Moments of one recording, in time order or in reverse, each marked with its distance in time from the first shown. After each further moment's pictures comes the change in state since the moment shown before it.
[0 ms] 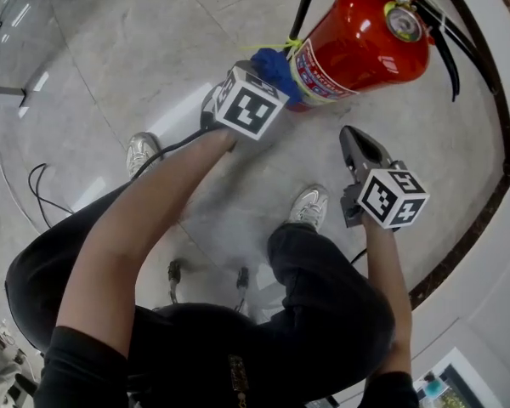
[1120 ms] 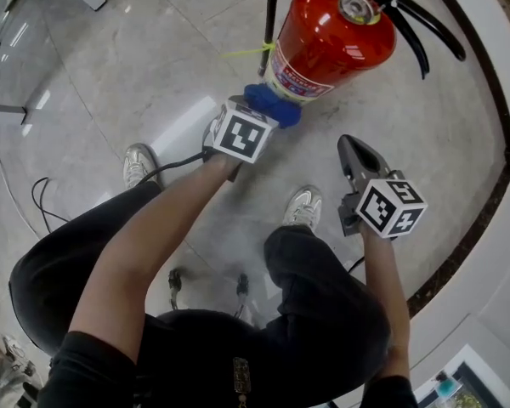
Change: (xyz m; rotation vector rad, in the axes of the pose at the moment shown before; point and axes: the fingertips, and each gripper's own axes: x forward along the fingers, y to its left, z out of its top) left arm 0.010 -0.047 -0.042 -0.110 0.079 -0.038; right arm -0.032 -0.013 -0.007 0.057 -0.061 -0.009
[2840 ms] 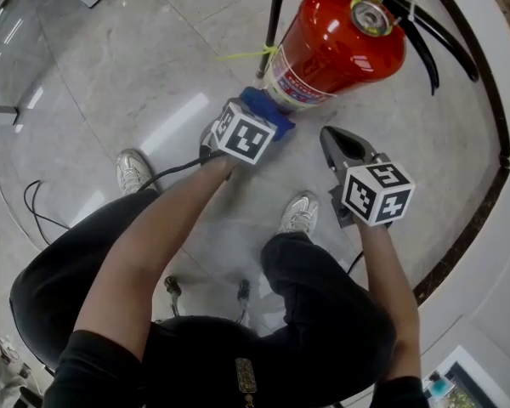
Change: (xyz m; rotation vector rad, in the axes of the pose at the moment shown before) left arm 0.028 0.010 -0.022 0.059 0.079 0.026; right arm 0.042 0.018 0.002 -0.170 0.133 0.041
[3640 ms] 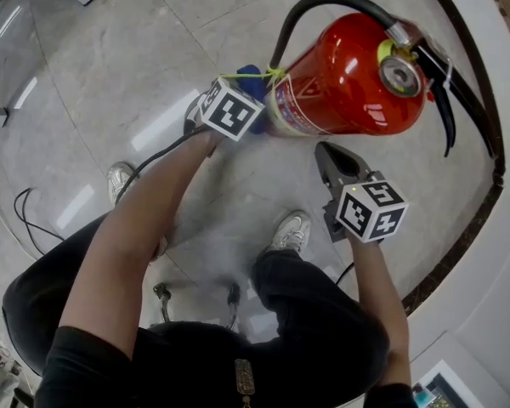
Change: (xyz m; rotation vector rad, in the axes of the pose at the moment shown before) left arm 0.031 0.074 0.044 0.070 -0.027 -0.005; right arm 0.029 -0.012 0.005 0.040 0.032 0.019
